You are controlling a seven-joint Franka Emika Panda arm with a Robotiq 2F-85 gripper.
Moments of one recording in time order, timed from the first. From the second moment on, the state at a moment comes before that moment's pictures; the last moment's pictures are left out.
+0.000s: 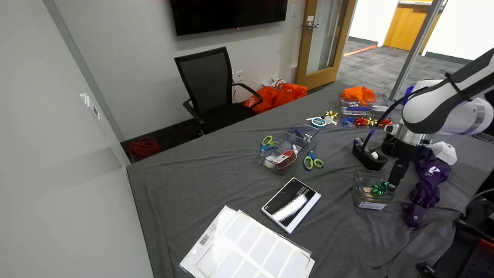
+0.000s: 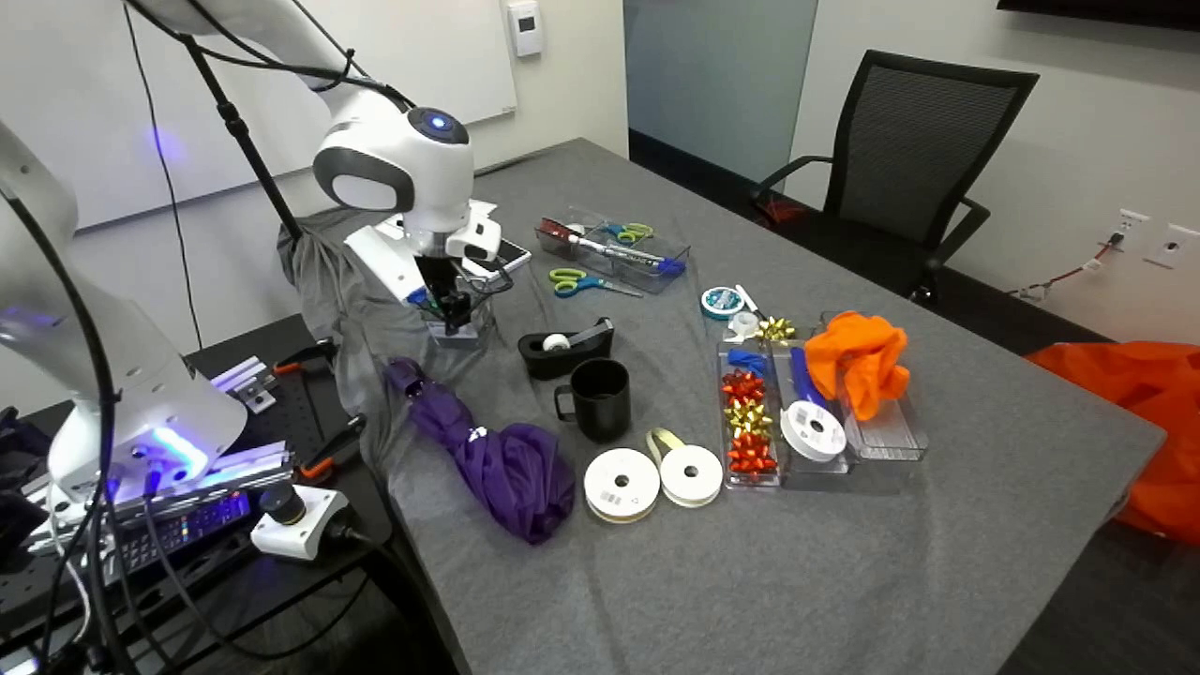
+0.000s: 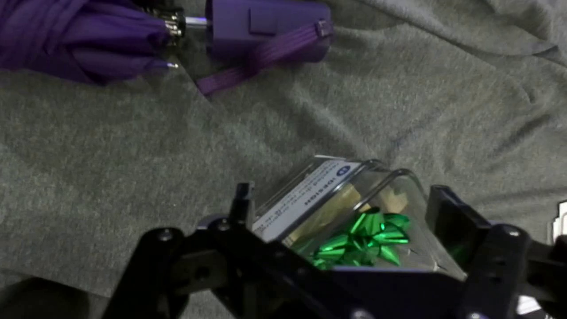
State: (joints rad) arm -0.11 0.14 -0.01 -2.60 0.42 2.48 -0.71
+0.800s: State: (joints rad) arm -0.11 0.10 -0.04 -2.61 0.26 2.45 -0.69
